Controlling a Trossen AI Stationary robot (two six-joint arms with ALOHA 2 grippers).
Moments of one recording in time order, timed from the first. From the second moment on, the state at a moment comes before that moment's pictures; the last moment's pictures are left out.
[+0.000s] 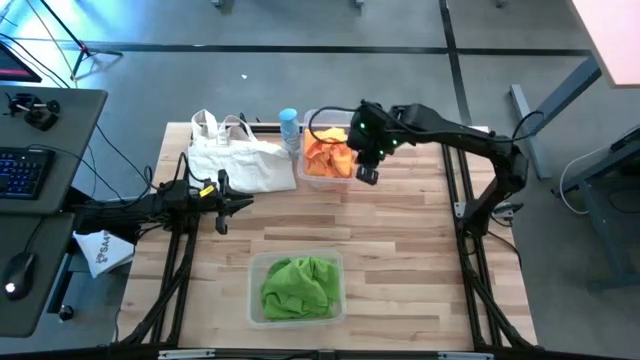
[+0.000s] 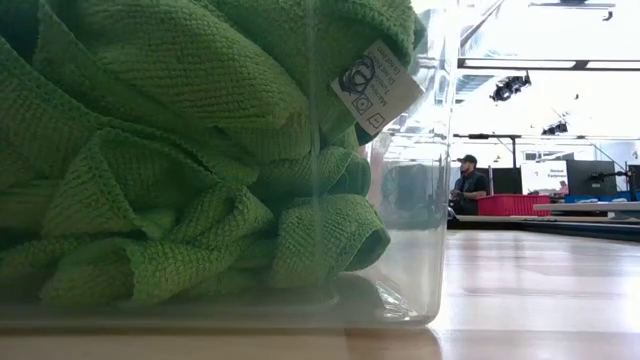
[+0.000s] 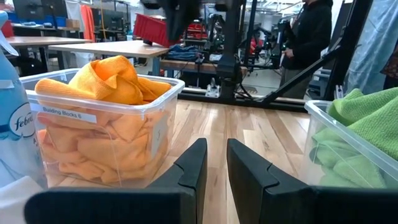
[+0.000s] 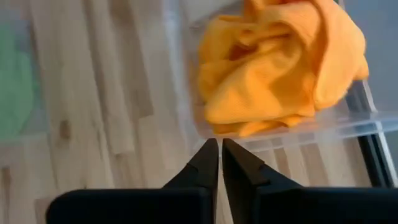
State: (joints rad) left arm 0.10 0.03 0.01 0.01 -0.04 -0.06; right arm -0.34 1.68 1.72 -1.15 -0.08 -0.10
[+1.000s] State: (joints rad) left arm 0.10 0.03 0.01 0.01 -0.04 -0.06; right arm 0.03 1.03 0.73 -0.29 0.05 0.12
